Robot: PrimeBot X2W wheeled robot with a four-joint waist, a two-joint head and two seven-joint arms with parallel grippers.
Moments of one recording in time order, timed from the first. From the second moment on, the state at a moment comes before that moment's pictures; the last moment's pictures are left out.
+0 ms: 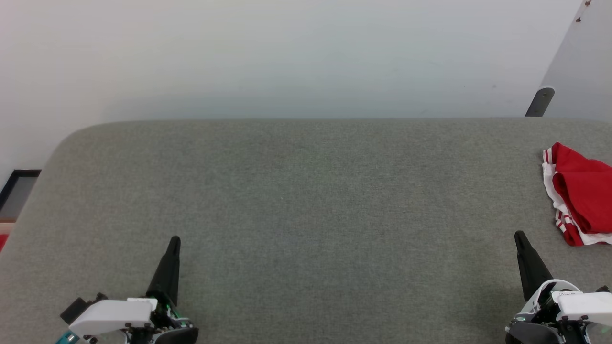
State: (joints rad) left arm -0.11 0.05 0.12 0.25 -1.61 -0.13 0.11; right arm -0.11 -0.05 -0.11 0.25 1.61 0.13 0.11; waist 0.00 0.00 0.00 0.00
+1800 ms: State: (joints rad) left arm -0.11 0.05 0.12 0.25 -1.61 -0.13 0.12; right arm -0.11 -0.05 -0.11 0.25 1.61 0.13 0.11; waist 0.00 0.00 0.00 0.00
